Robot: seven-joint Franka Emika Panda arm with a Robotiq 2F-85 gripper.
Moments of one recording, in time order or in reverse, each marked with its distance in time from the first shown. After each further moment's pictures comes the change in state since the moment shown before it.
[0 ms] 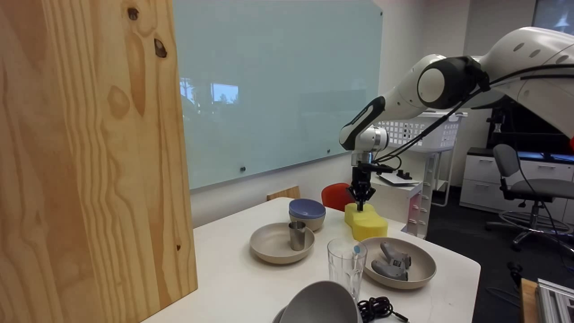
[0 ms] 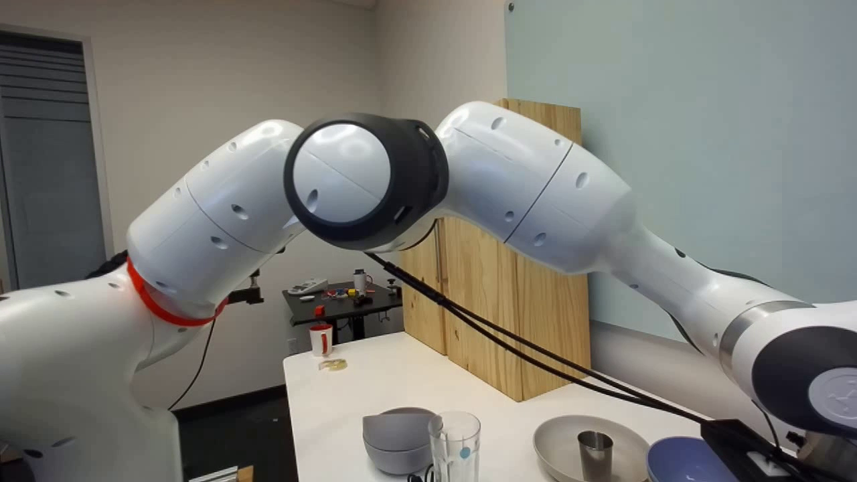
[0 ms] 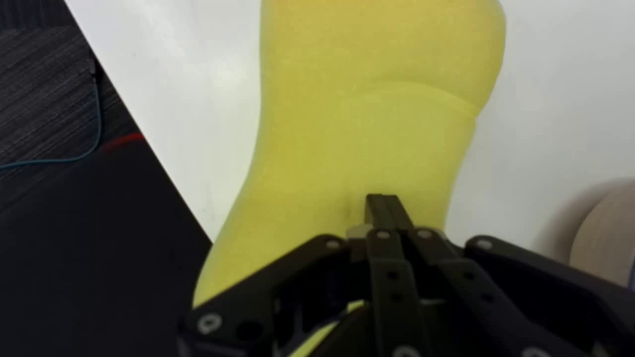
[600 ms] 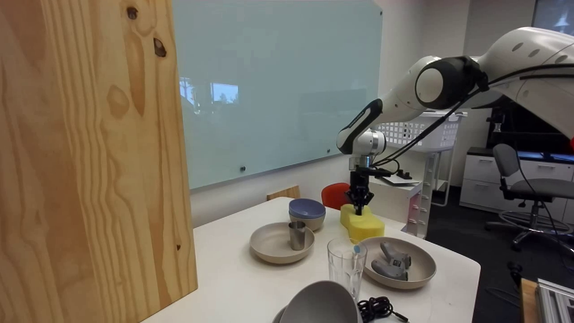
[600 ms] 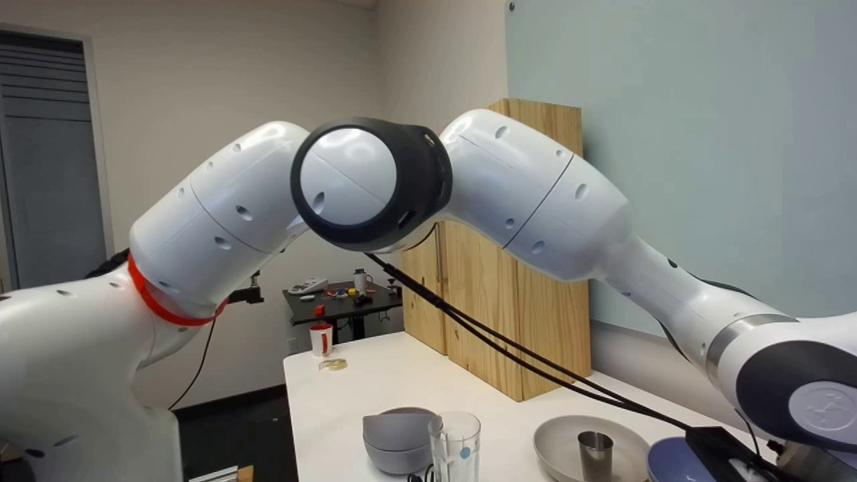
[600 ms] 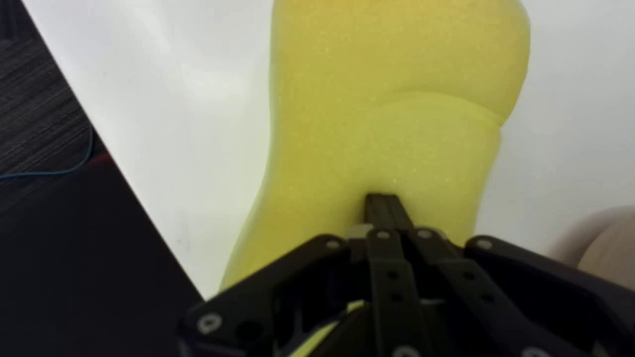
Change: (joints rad) arm 0.014 0.004 0.005 -0.035 0.002 0.007 0.000
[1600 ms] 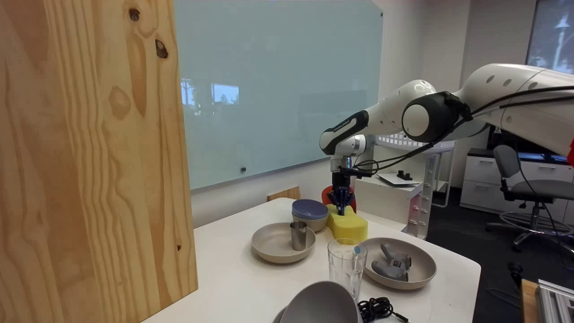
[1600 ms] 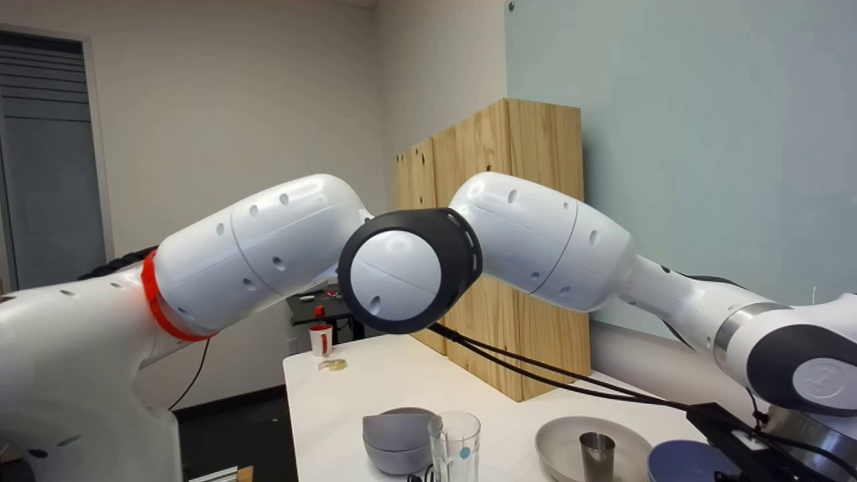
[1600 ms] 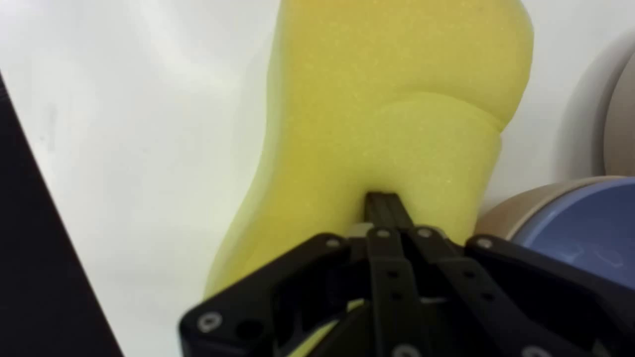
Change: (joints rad) arm 0.047 0.230 0.034 0.418 -0.020 -0.222 -0.058
